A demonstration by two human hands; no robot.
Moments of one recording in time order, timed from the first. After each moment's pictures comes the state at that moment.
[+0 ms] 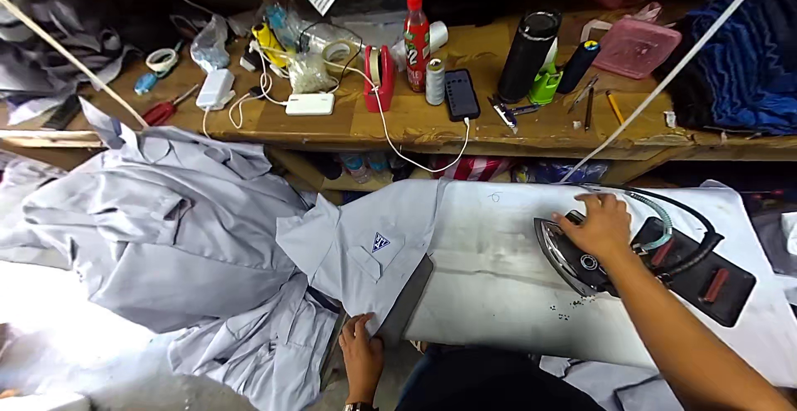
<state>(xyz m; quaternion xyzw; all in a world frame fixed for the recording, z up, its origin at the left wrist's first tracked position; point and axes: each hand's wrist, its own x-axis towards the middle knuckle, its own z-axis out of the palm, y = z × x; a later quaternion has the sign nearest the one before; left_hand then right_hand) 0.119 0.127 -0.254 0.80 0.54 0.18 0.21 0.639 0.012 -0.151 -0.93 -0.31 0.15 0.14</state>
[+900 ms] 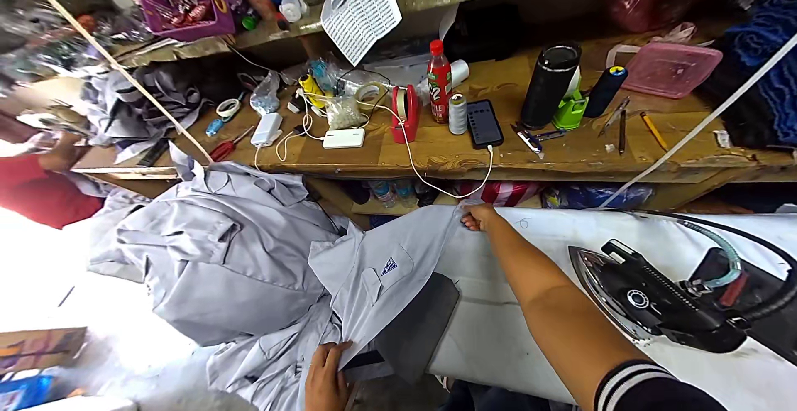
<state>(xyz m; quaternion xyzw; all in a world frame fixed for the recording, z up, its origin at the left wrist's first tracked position) 0.041 0.197 -0.188 0.88 0.44 0.17 0.11 0.552 0.286 -0.245 -0.74 -0.02 0.52 0.42</state>
